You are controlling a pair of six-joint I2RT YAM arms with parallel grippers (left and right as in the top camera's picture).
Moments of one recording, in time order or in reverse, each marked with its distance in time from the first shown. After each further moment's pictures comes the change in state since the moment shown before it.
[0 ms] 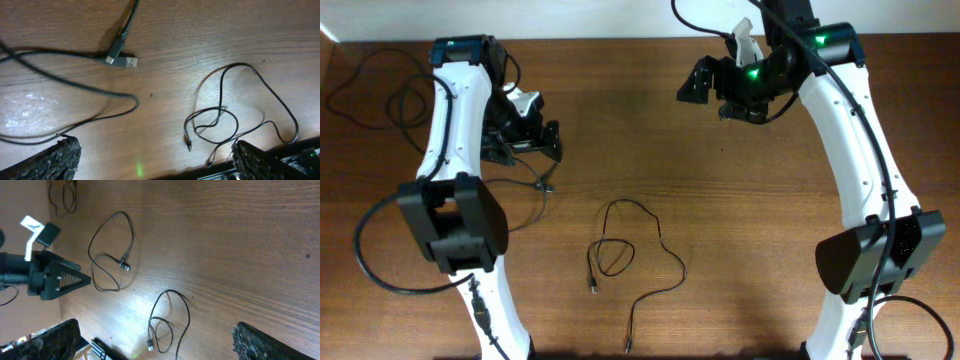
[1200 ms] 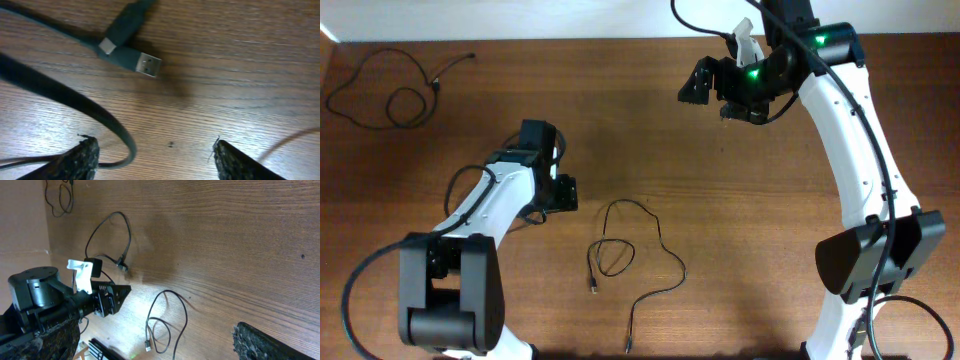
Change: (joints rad) left arm -0.164 -0.438 -1.034 0.928 -0.293 -0.338; right arm 0.000 0.000 0.000 -0.003 0.011 -0.004
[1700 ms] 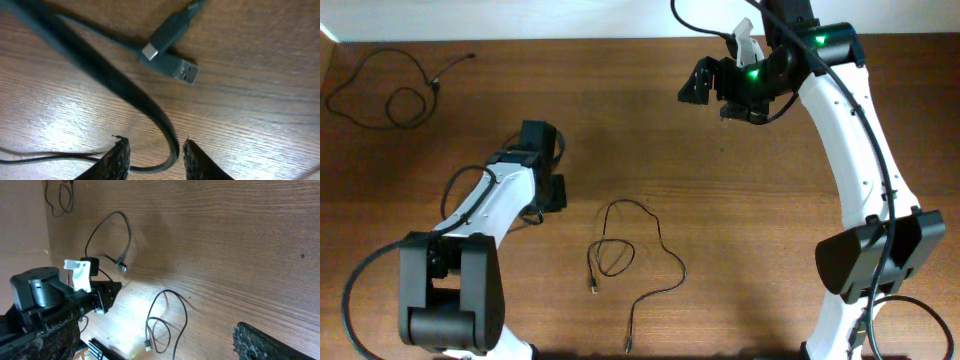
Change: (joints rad) left arm 0.002 0.000 -0.015 0.013 -0.113 -0.019; right arm 0.000 0.000 0.000 0.000 0.000 0.000
